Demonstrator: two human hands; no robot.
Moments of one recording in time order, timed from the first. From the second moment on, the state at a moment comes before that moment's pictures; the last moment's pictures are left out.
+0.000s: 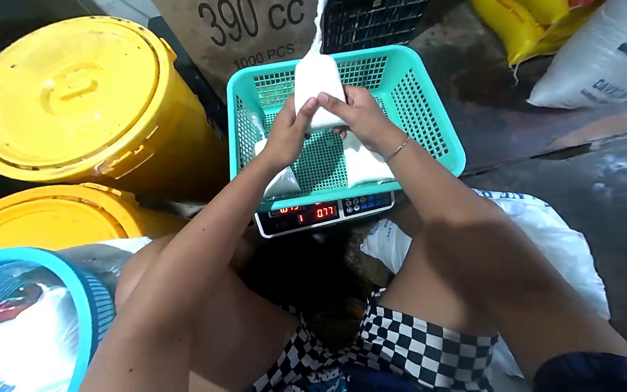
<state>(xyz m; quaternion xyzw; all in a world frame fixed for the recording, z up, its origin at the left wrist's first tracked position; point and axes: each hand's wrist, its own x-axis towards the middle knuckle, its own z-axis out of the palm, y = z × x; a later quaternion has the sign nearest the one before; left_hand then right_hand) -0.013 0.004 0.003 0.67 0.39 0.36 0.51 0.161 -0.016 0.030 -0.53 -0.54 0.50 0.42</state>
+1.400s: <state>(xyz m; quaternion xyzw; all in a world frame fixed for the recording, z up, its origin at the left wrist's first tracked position) -0.010 0.006 0.002 0.58 0.38 0.45 0.56 0.159 -0.010 0.017 -0.52 -0.56 0.49 0.42</state>
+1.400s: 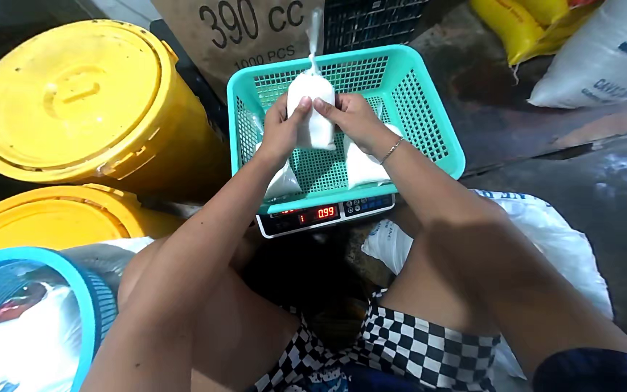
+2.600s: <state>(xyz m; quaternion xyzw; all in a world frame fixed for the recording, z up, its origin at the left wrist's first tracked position) -0.012 0.006 0.012 0.59 0.37 0.36 0.62 0.164 -0.003 0.025 -0.50 -0.53 0.43 0.53</state>
